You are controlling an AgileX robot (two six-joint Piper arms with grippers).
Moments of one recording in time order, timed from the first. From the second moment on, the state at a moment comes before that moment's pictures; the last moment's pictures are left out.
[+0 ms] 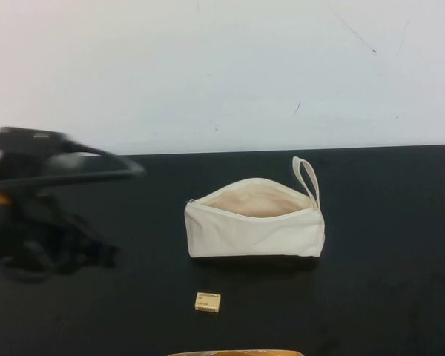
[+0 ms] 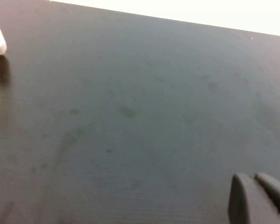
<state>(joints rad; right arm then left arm) -0.03 -0.01 0.02 -0.02 0.42 -0.14 -0.22 1.21 -0.95 -0.36 0.81 0.27</state>
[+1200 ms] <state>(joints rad) -0.03 -0.01 0.02 -0.02 0.42 -0.14 -0.51 1.93 -1.23 -0.24 0.75 -0.06</state>
